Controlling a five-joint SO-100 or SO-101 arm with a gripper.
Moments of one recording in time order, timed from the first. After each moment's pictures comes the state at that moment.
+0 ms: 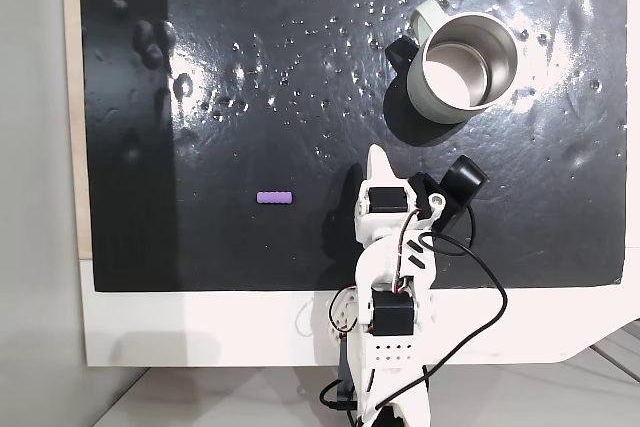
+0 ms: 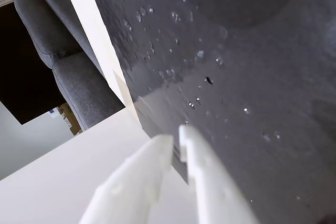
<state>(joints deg) -2.1 190.7 179.4 42.5 2.5</state>
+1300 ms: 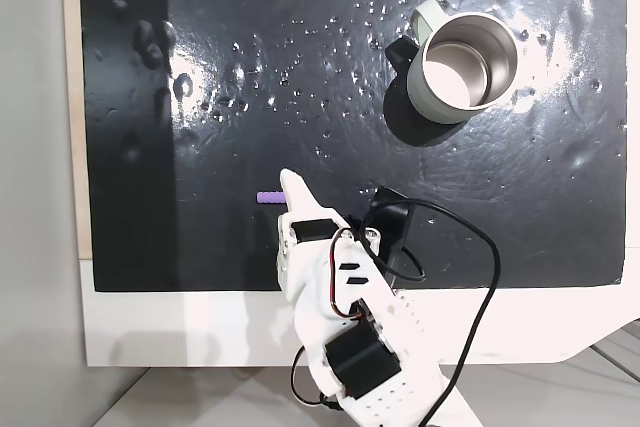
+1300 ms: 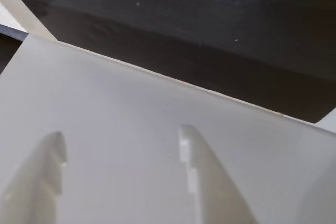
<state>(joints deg) -36.2 151.3 121.2 82.5 36.0</state>
